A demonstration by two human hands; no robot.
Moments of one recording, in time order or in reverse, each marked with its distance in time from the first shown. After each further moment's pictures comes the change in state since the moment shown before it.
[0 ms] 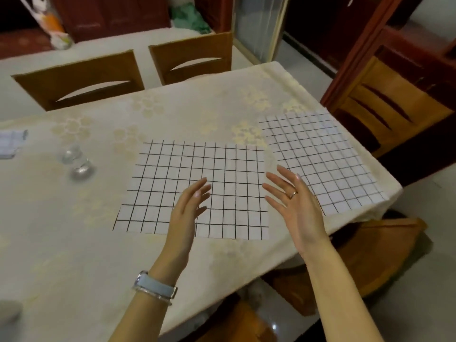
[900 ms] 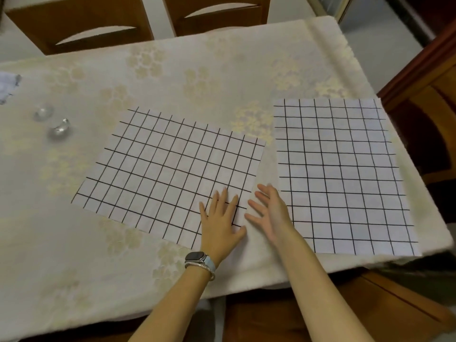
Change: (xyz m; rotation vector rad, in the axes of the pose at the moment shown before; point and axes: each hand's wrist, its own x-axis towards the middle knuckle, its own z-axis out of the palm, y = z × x) left_hand 0.095 -0.173 0.163 1.226 -0.002 -0.006; right_hand 0.183 0.084 -0.090 -0.027 -0.034 0.625
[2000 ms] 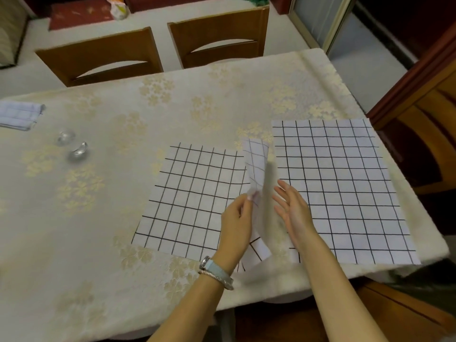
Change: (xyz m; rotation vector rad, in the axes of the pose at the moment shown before) left_hand -0.001 0.072 -0.099 -0.997 0.178 -0.143; right_hand -0.031 -0.043 -0.010 -0.122 -0.020 -0.321
